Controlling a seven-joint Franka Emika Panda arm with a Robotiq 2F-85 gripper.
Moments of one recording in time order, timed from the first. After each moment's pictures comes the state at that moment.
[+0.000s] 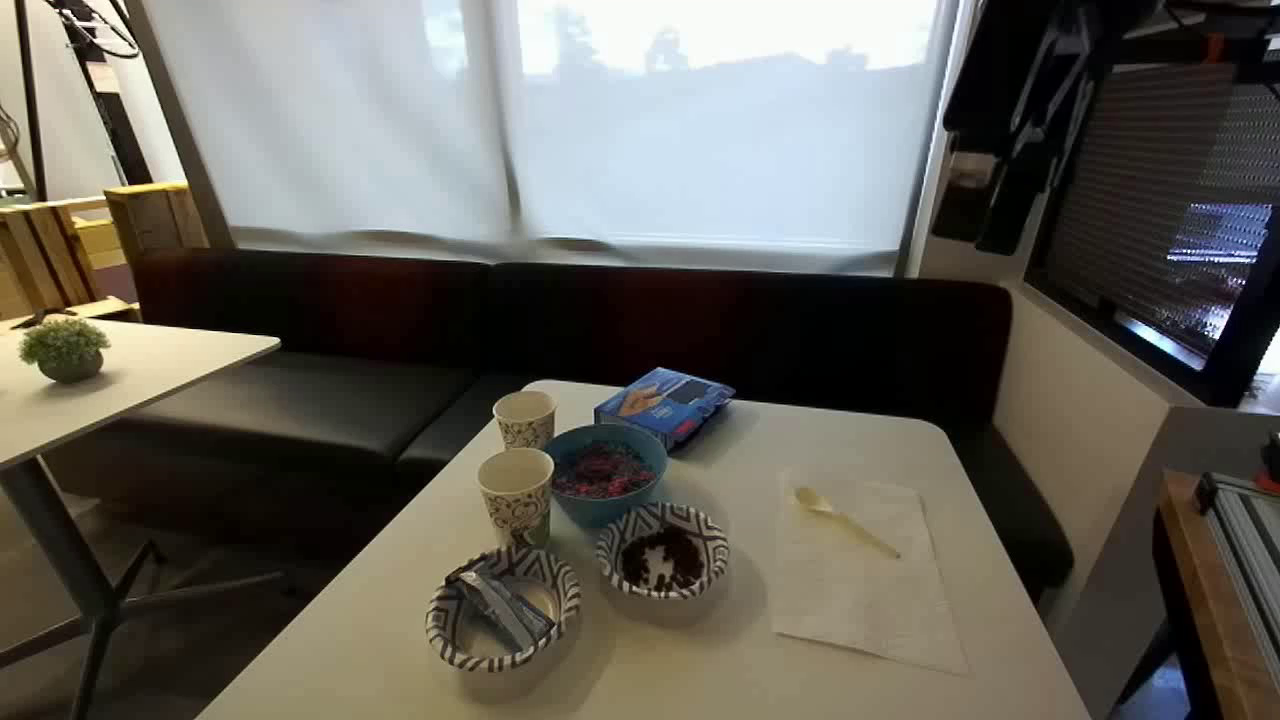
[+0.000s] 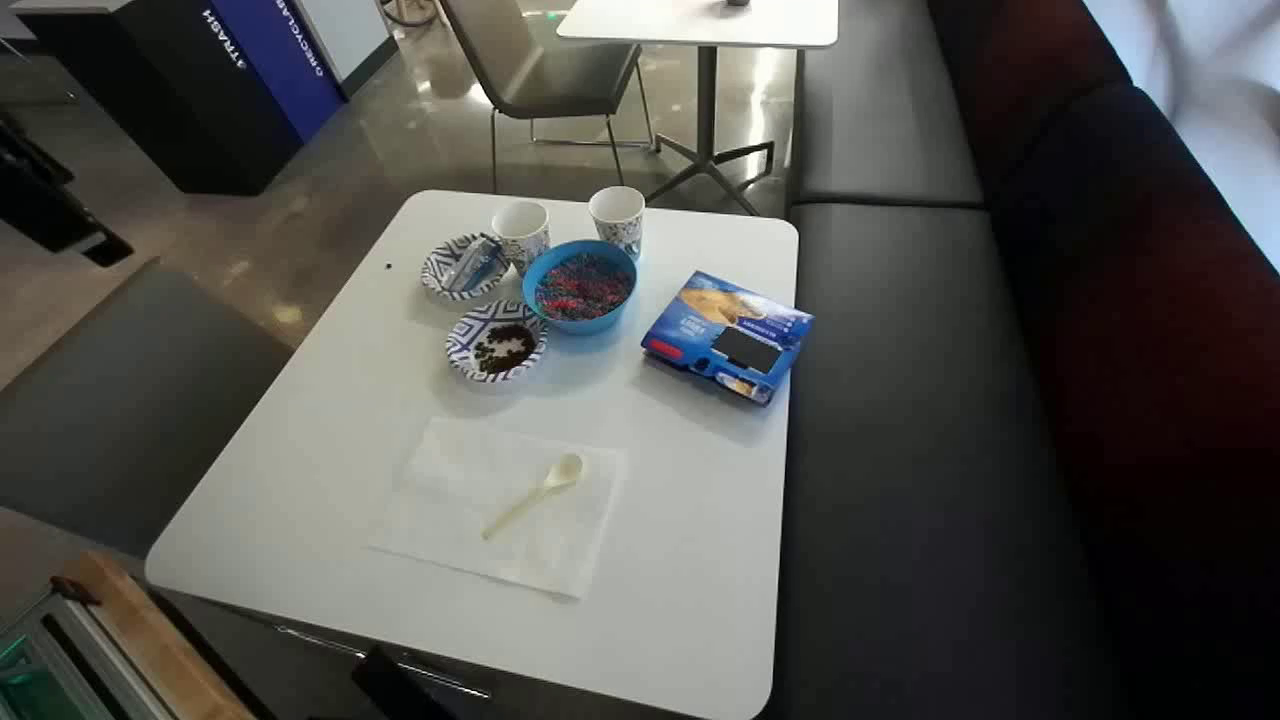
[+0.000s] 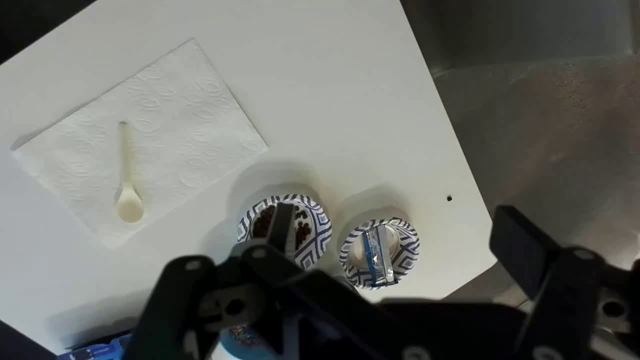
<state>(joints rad) 0.16 -0.71 0.18 -2.68 0.33 2.13 0.33</state>
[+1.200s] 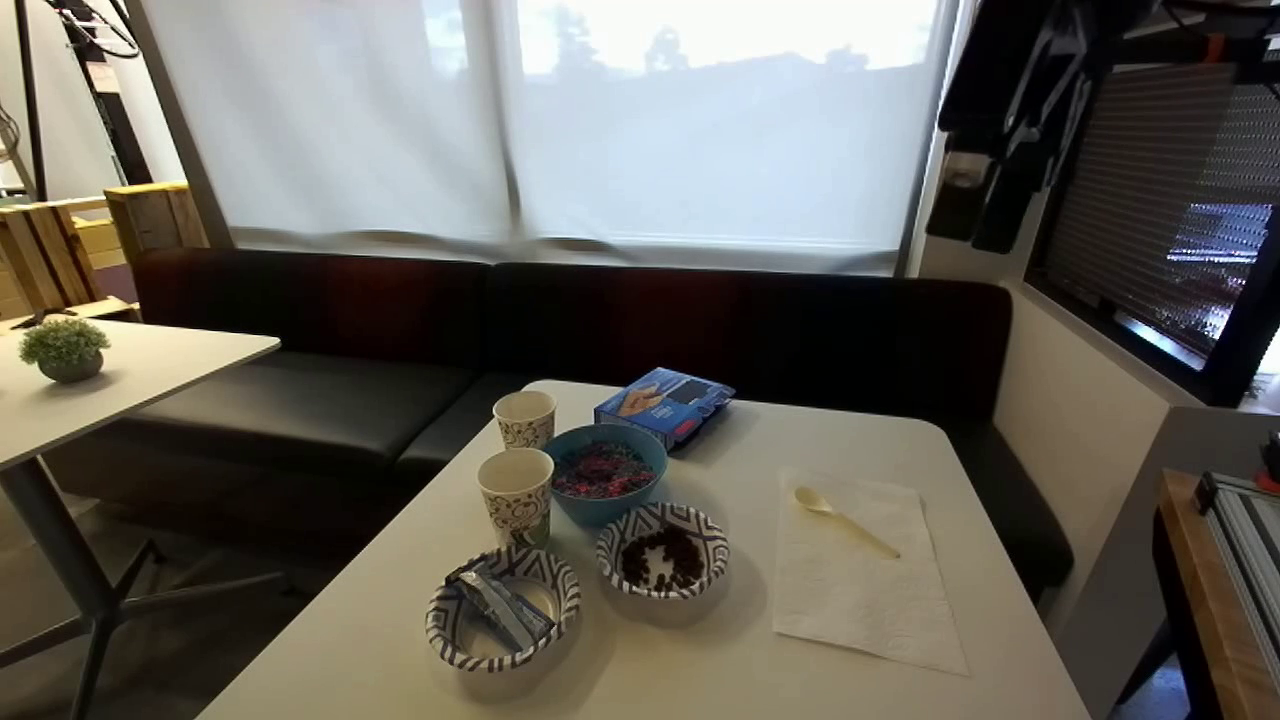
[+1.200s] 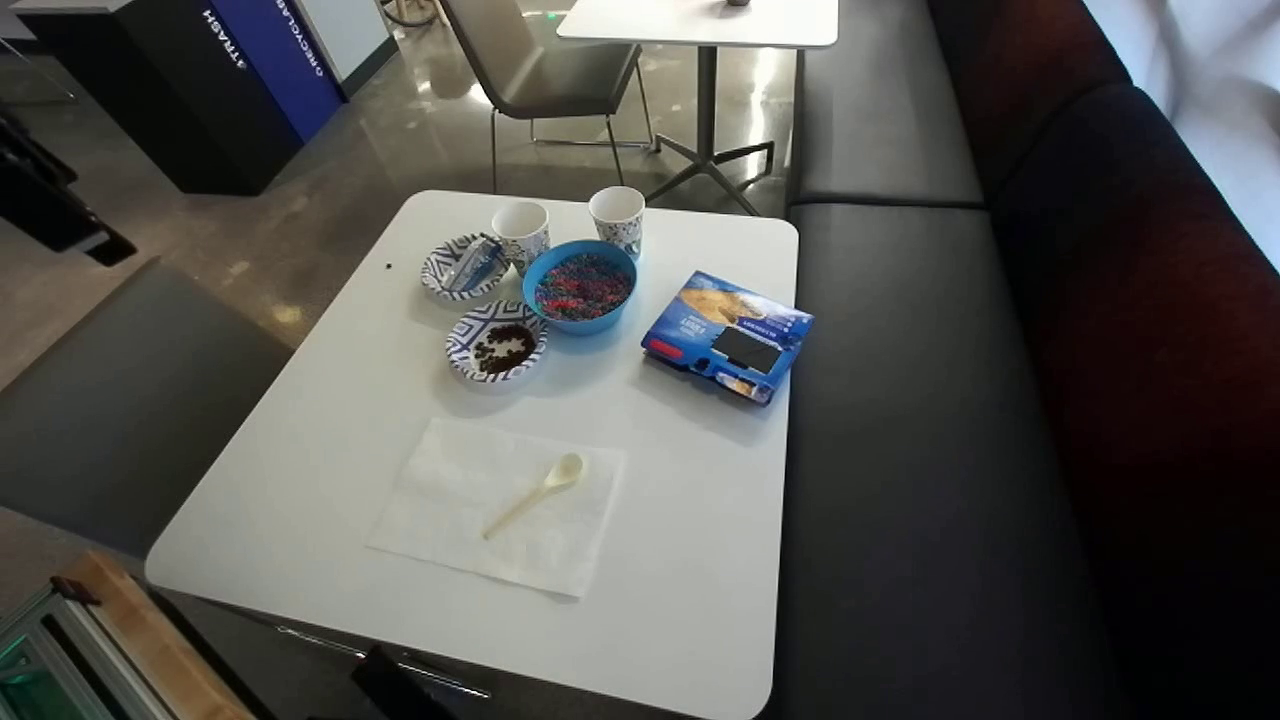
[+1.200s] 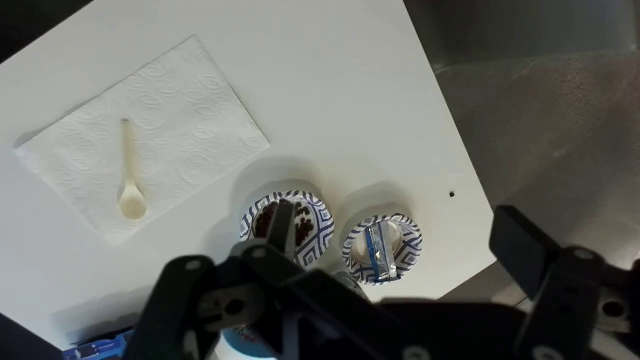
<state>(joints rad) 0.15 -0.71 0.18 -2.68 0.33 2.14 0.34</state>
